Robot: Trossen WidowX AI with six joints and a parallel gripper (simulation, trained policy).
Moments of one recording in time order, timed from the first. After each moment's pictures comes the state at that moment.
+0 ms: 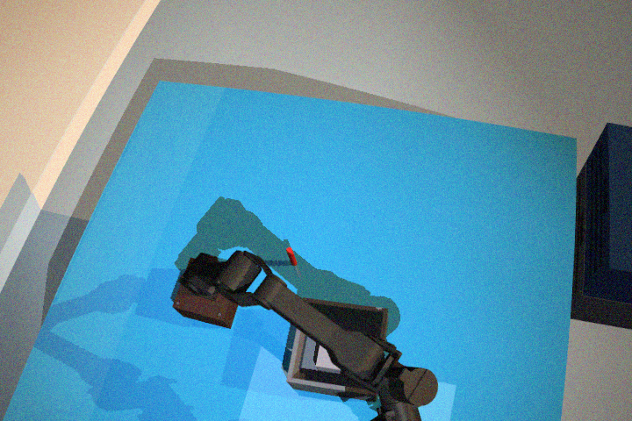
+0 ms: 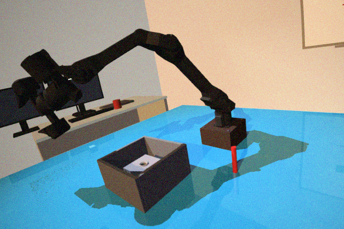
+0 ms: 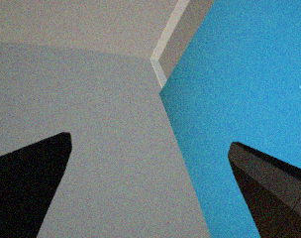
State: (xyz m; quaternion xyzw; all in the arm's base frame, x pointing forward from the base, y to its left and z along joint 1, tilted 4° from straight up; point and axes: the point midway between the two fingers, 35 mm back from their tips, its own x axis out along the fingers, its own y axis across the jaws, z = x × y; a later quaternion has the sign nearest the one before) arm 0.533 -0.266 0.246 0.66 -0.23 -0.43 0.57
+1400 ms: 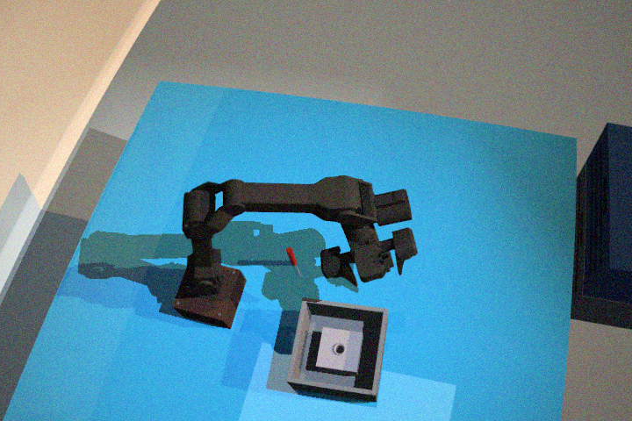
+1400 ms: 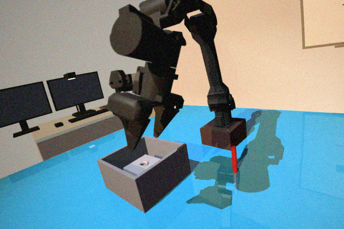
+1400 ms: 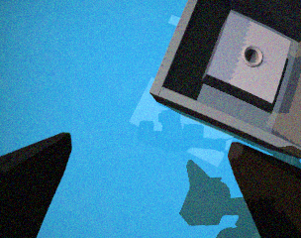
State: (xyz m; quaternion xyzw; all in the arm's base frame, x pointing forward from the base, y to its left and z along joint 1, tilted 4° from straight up) arm 0.376 0.082 0.175 0.38 0.41 -0.38 0.74
